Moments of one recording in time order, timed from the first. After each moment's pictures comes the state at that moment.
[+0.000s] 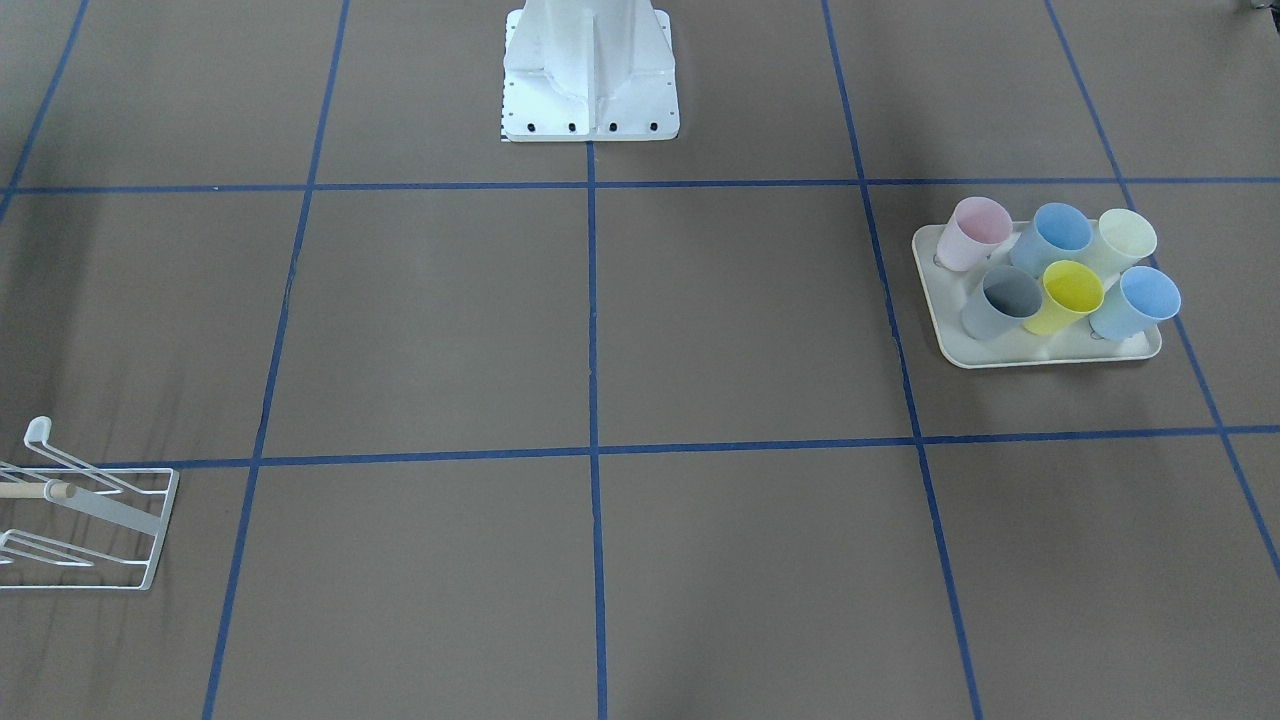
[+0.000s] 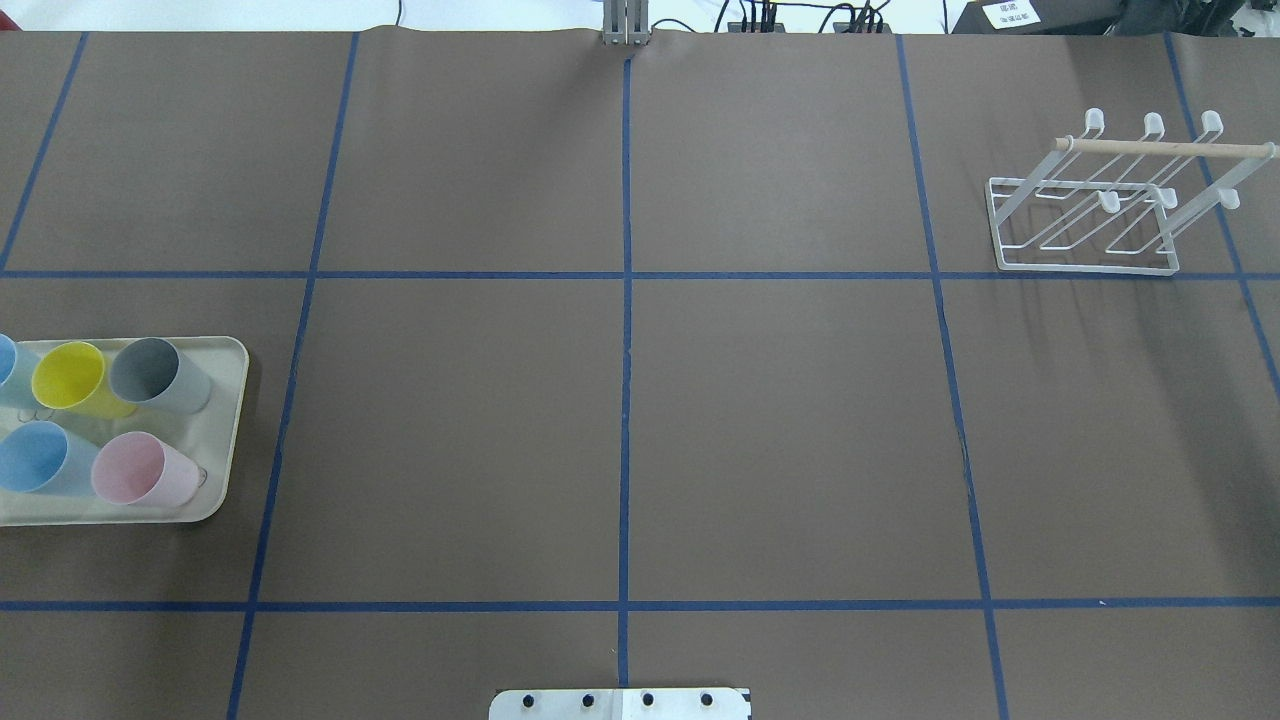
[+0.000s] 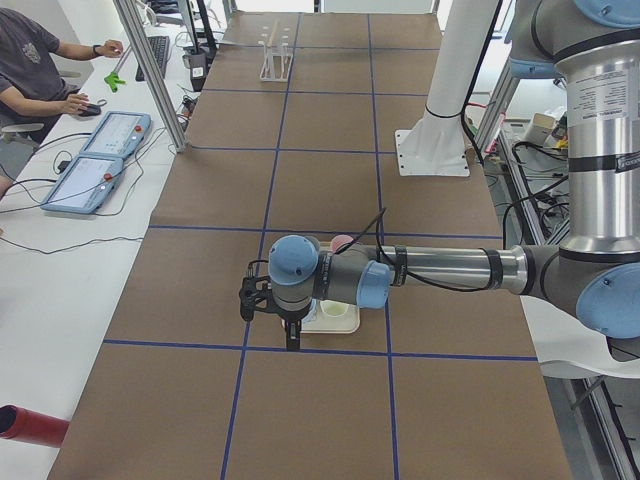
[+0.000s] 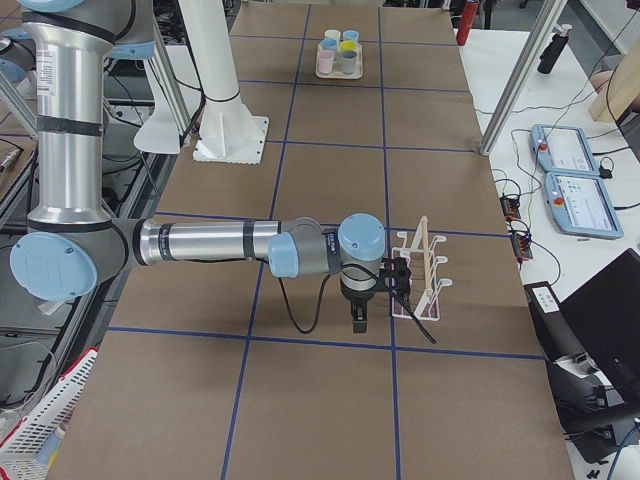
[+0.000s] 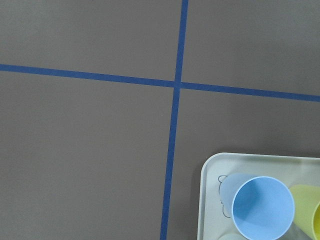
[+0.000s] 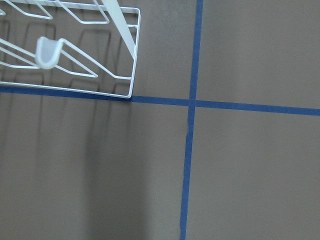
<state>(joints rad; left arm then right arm) -1.54 -1.43 -1.71 -1.74 -2.43 -0.20 1.51 -1.65 1.71 -1.49 2.36 0.07</state>
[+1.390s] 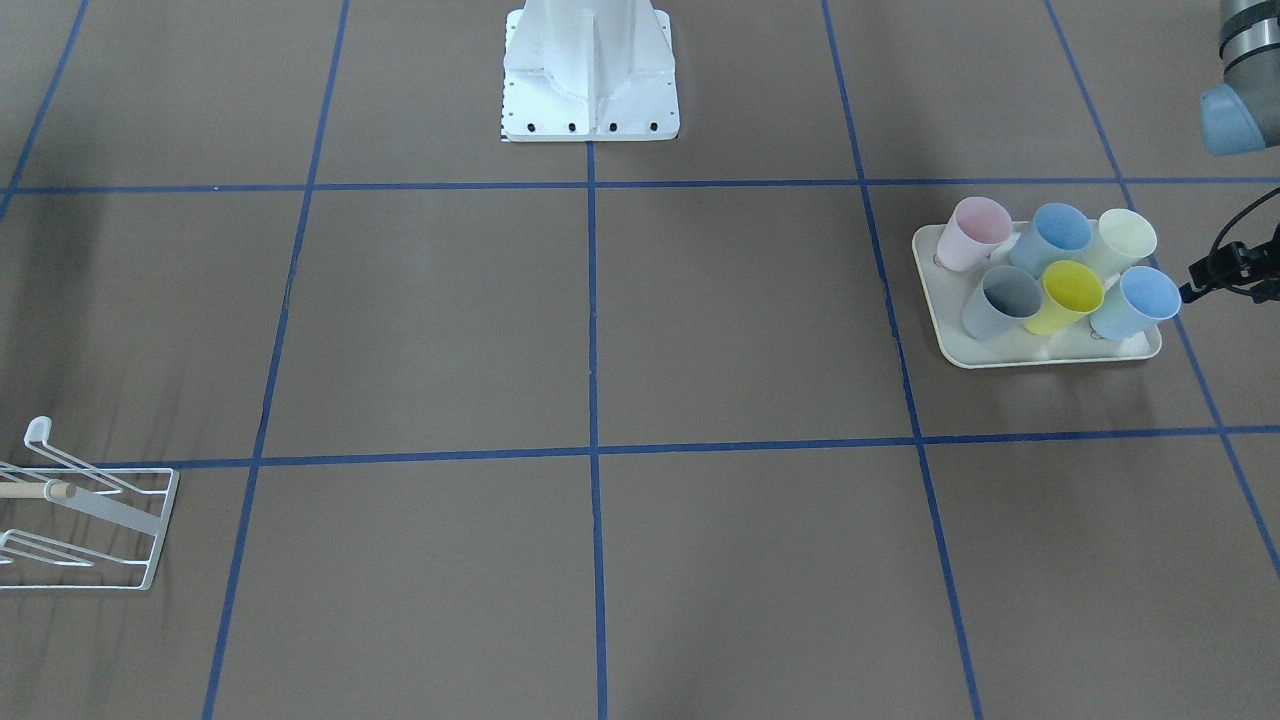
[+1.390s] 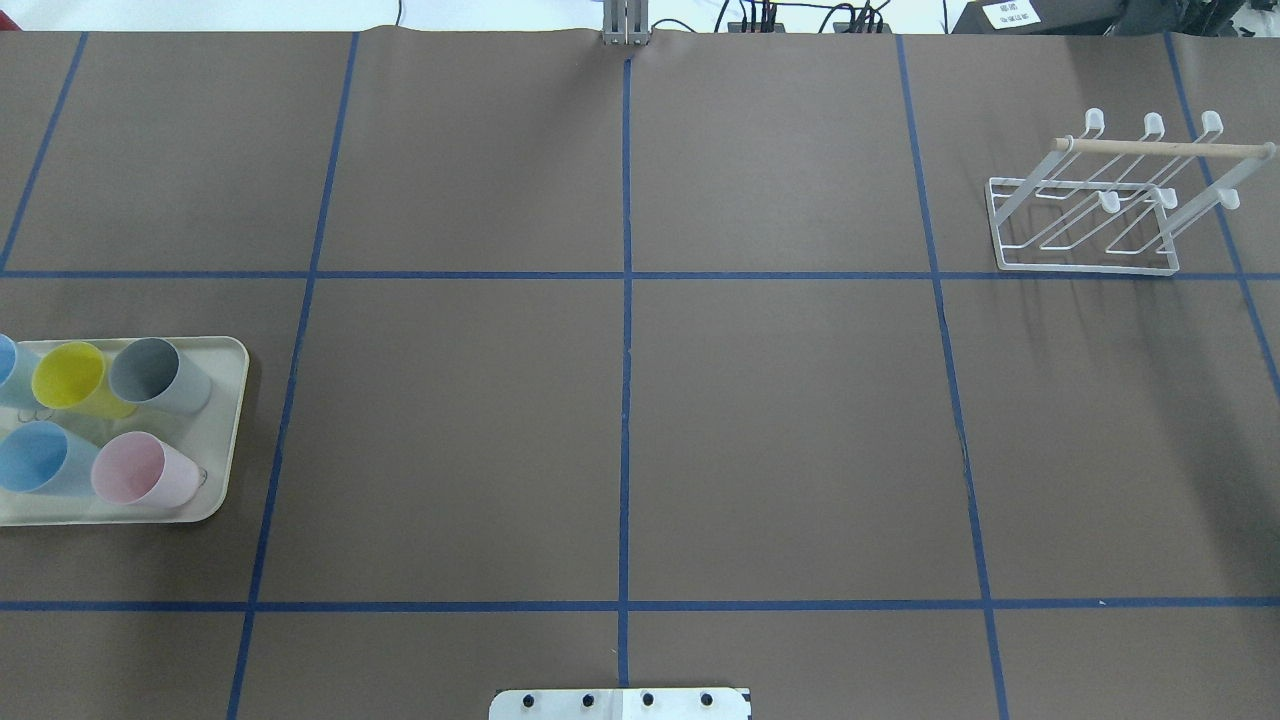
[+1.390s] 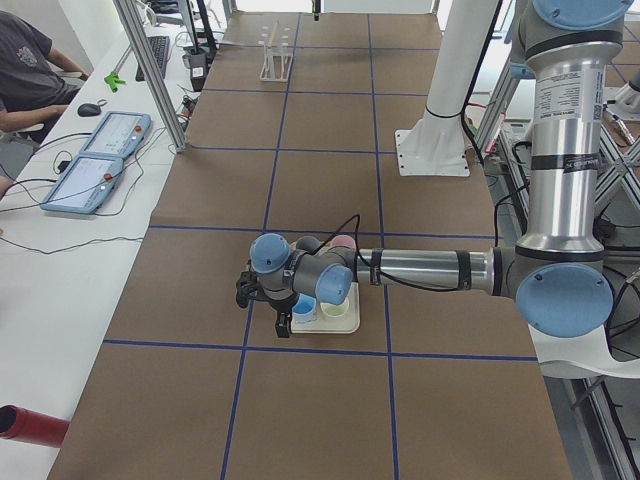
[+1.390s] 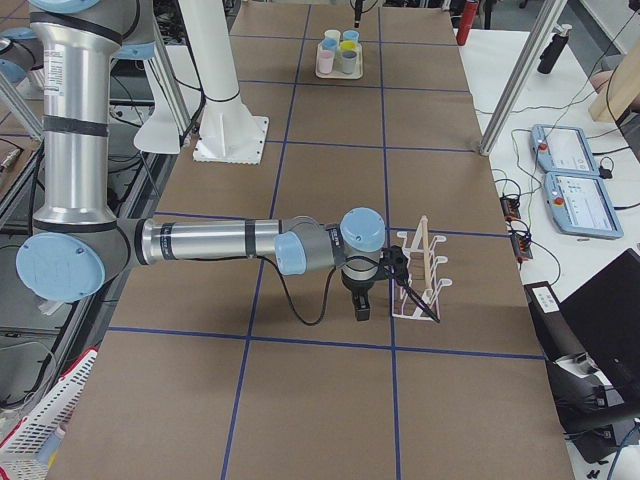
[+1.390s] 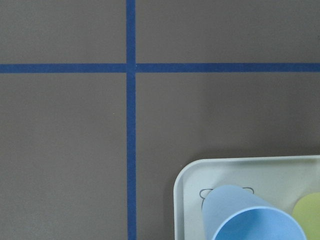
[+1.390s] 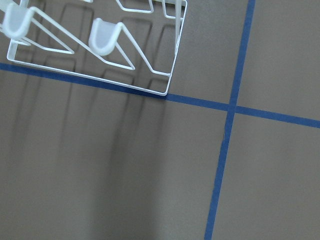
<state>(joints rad) -1.30 -1.53 -1.56 -1.85 -2.36 -0.32 1.44 -1.65 1.71 -1.42 2.36 0.06</state>
